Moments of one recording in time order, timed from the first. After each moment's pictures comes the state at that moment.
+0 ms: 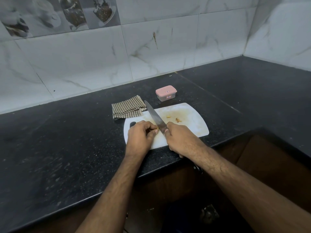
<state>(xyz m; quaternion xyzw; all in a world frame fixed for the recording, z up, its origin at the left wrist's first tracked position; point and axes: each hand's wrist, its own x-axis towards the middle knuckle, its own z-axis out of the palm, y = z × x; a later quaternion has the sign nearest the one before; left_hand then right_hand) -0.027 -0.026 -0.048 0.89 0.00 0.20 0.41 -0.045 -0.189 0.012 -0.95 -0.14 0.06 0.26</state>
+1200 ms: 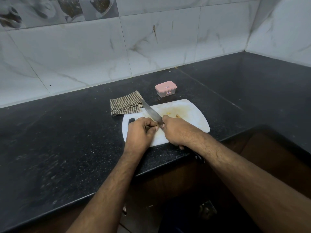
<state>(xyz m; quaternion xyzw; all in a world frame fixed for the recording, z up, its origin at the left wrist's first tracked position) -0.025 -0.025 -0.047 0.90 -0.02 0.20 0.40 -0.026 -0.176 0.025 -0.97 -0.13 0.13 0.17</state>
